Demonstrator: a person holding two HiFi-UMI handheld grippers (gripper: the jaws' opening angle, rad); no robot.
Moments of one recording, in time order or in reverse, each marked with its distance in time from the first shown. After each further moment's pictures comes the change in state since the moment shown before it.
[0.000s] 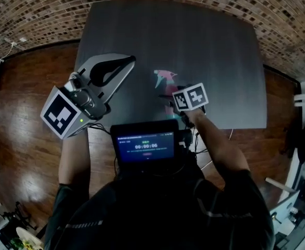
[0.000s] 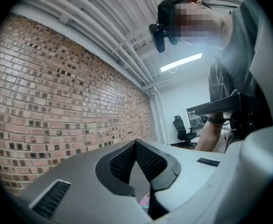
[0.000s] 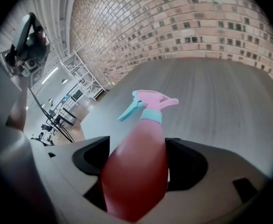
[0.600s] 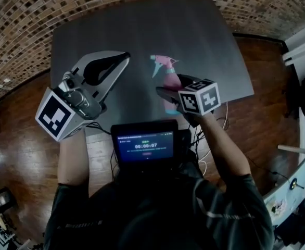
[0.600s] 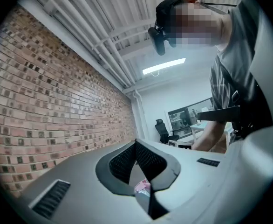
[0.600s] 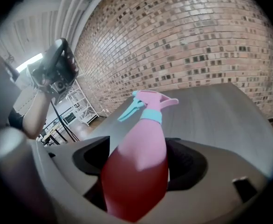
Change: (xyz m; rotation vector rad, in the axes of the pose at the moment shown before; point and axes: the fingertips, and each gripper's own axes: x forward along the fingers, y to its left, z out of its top) left arm 0.116 -0.098 0.016 0.032 -0.054 -0.254; right arm -0.175 -0.037 -0.024 0.064 -0.404 -0.094
